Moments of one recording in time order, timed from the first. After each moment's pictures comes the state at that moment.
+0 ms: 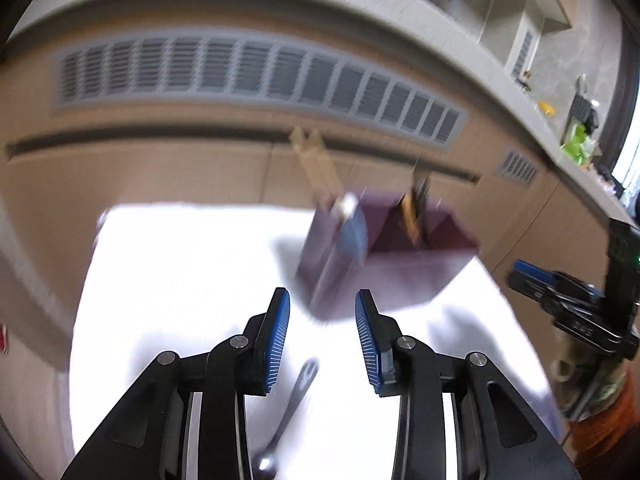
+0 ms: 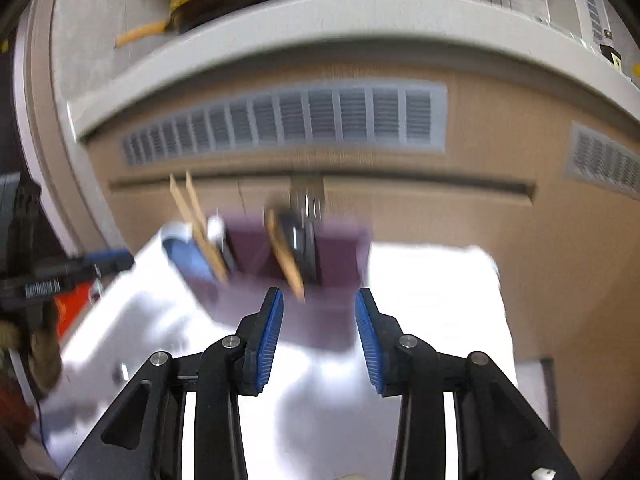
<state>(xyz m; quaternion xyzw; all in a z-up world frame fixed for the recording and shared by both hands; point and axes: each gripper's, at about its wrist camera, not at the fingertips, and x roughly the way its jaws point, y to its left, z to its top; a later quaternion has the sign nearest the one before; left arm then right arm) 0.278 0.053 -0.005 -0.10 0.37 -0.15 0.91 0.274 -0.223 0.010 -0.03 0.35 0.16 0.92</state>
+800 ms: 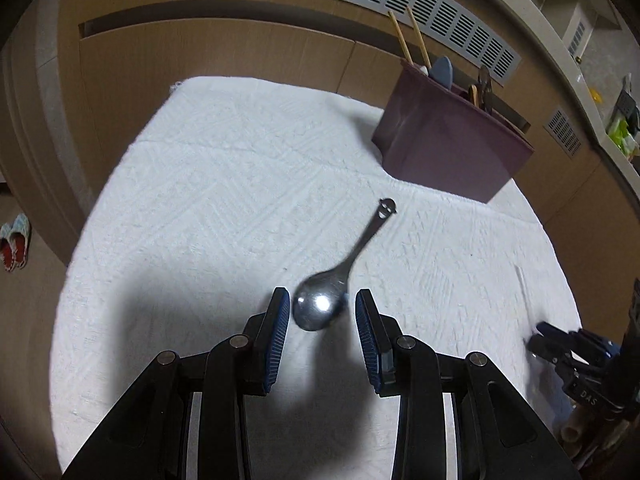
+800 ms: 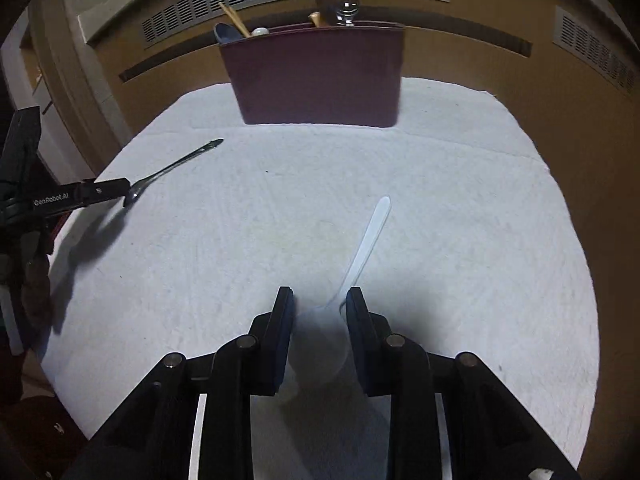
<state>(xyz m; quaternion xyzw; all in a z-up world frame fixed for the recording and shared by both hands) 0.205 0.073 -0.080 -0.13 0.45 -0.08 0.88 0.176 -0.192 -0.080 -0.03 0.46 0.17 0.87</state>
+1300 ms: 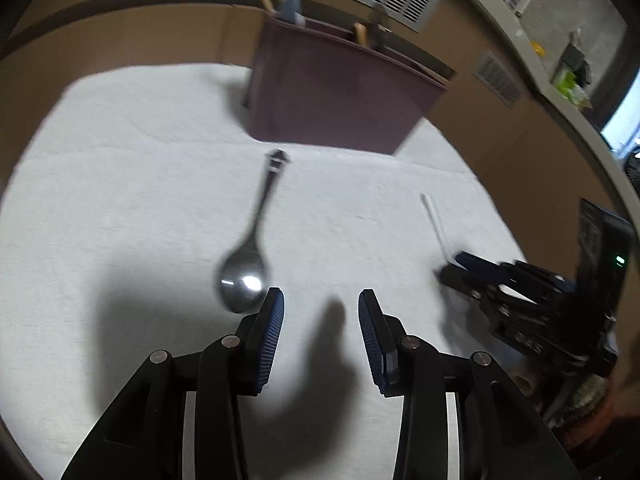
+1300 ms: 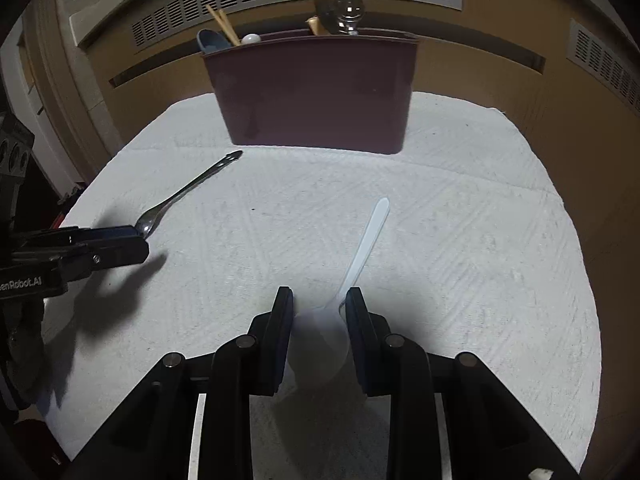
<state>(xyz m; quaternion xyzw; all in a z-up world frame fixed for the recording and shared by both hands) 0.211 -0.007 -0.077 -0.11 0.48 -0.23 0.84 0.207 -0.202 -0.082 -0.03 0.45 0.14 0.88</state>
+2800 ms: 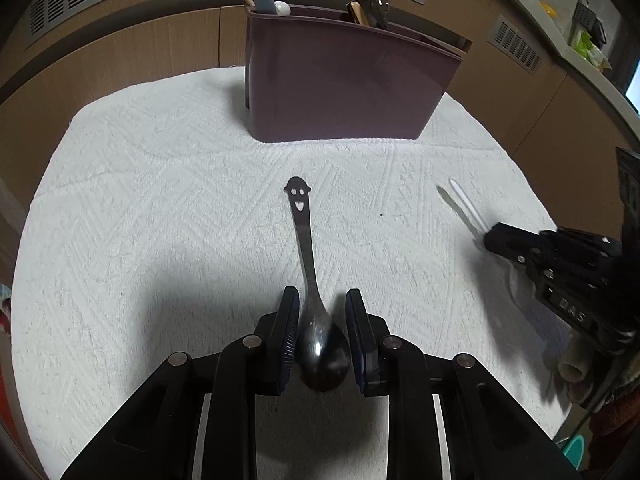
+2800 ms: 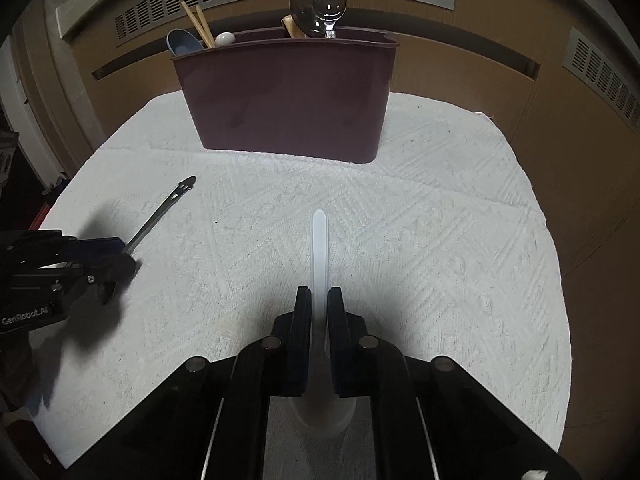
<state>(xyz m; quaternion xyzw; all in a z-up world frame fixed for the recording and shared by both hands) 0.229 -0.024 -0.075 -0.02 0.50 -0.16 0.85 0.222 -0.207 -0.071 -0.07 0.46 0.13 0.88</state>
